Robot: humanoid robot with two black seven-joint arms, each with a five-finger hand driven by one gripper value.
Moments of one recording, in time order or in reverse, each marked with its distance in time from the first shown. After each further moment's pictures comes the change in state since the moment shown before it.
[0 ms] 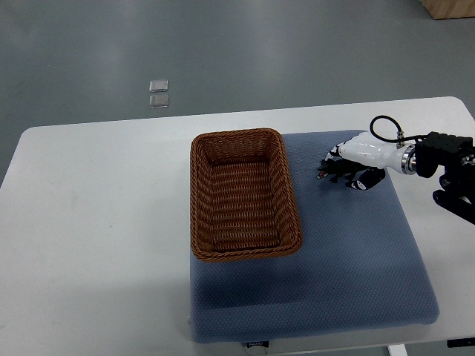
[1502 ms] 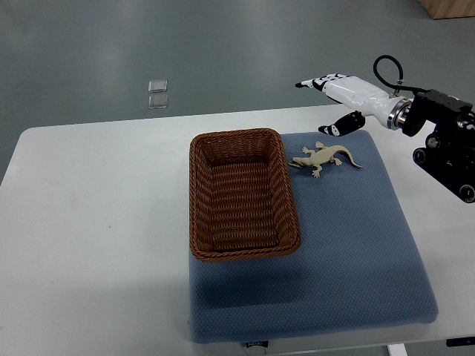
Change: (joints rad) left arm 0.000 0.000 0.000 0.000 0.000 0.000 0.000; right arm -0.059 0.123 0.510 -0.019 0.014 0.118 0.009
